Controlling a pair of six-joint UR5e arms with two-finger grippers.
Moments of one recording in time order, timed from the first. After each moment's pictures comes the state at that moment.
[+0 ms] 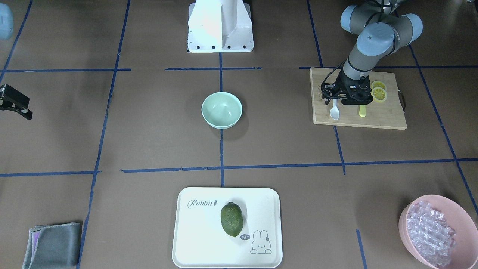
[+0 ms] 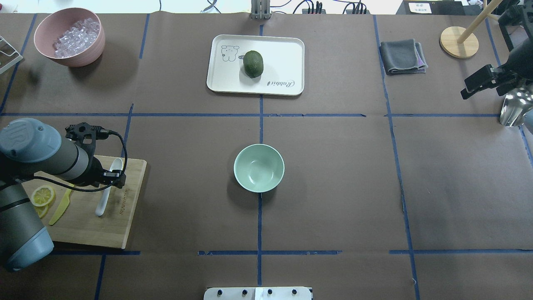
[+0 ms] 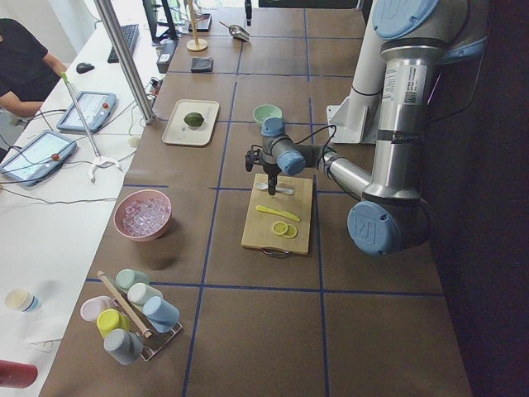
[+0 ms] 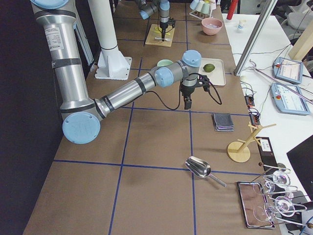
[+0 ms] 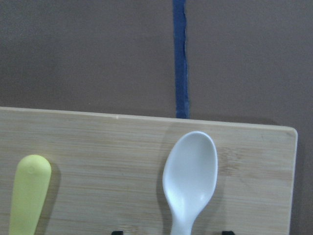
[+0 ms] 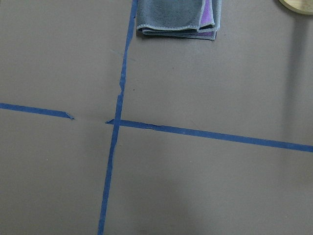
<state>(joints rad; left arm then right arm) -0.63 -1.64 -1.86 -1.87 -1.98 -1.06 1.21 -1.39 1.91 -1.67 2.31 0.42</state>
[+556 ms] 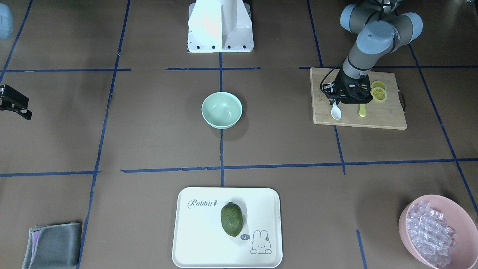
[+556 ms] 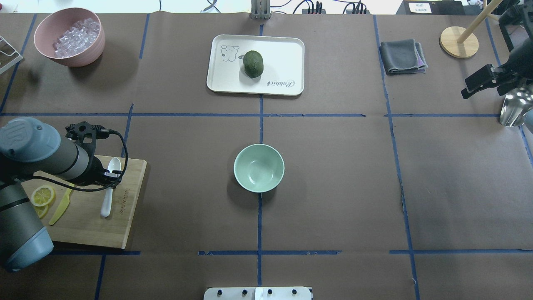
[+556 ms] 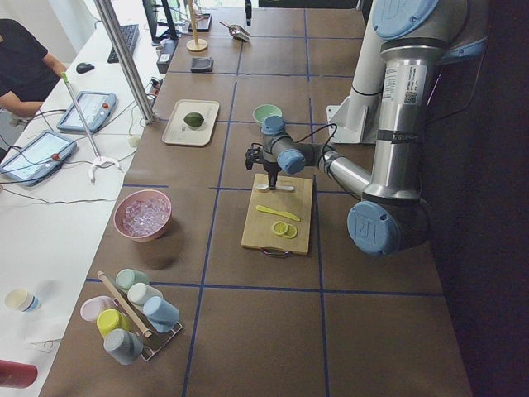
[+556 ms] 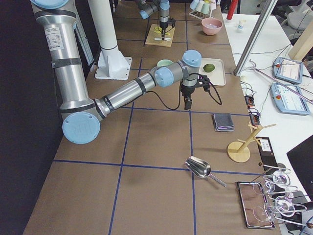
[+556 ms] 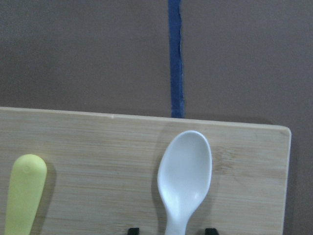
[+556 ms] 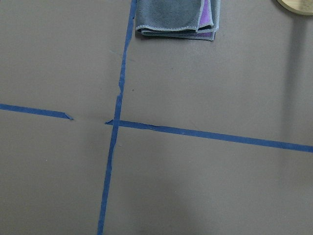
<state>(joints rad) -0.64 -1.64 -1.88 -1.87 -1.98 -1.06 1.21 -1.39 1.91 -1.67 2.31 0.42</state>
